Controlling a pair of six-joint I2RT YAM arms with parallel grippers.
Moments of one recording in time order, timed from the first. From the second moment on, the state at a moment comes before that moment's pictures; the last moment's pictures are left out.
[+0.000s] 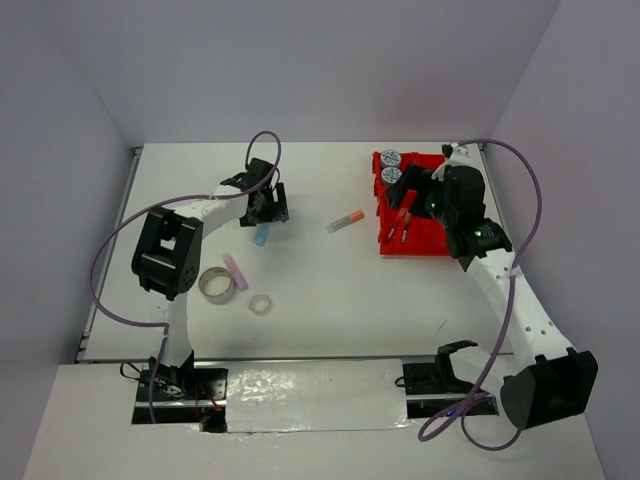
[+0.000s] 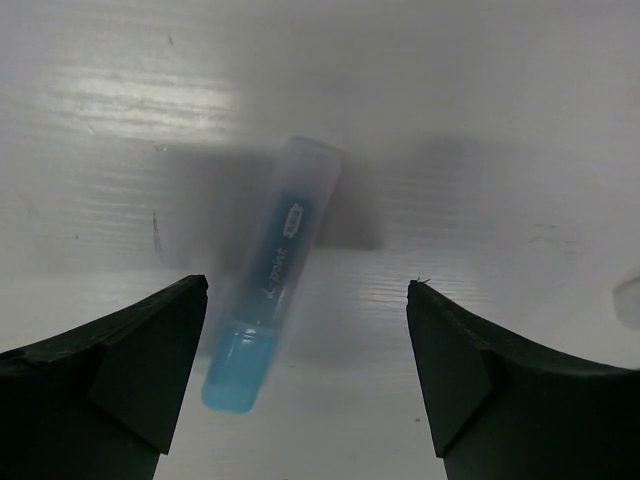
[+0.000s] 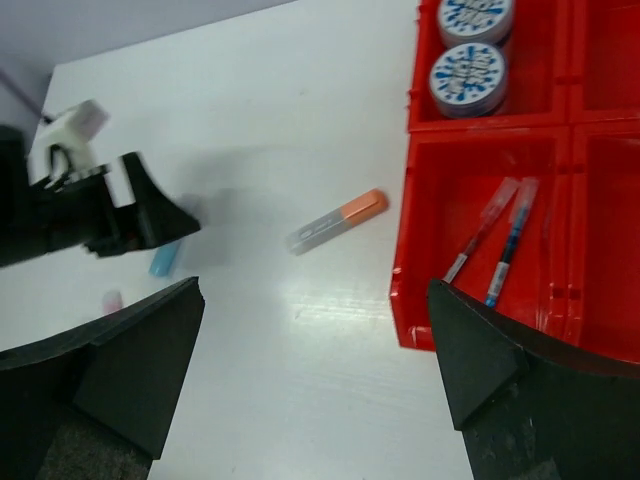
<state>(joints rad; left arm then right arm) -0.36 1.99 1.45 -0.44 -0.12 -0.50 0.19 1.10 1.01 -0.28 -0.06 0.43</state>
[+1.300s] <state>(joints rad) -0.60 1.47 1.03 0.02 0.20 -0.45 0.44 1.10 0.94 -0.17 -0.12 0.54</state>
